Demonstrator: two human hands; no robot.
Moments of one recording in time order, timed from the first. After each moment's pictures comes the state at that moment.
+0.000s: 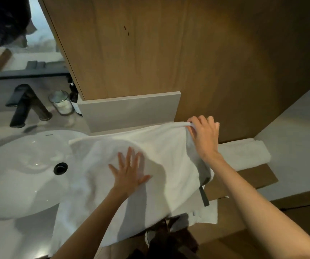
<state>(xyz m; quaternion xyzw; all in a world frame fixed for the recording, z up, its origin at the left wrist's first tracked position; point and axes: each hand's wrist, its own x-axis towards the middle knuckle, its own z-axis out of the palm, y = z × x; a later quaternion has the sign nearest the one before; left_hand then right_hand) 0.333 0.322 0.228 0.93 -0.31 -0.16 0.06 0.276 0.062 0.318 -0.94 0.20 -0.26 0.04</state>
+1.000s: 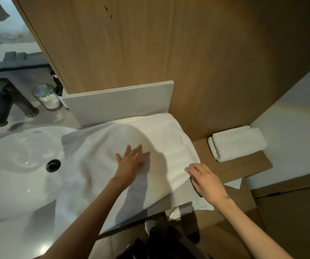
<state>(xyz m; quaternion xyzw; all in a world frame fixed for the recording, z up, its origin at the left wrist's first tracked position) 0.342 0.301 0.215 0.90 -0.38 -0.14 0.16 0.143 0.081 0.230 -0.99 0.08 -0.03 0.13</state>
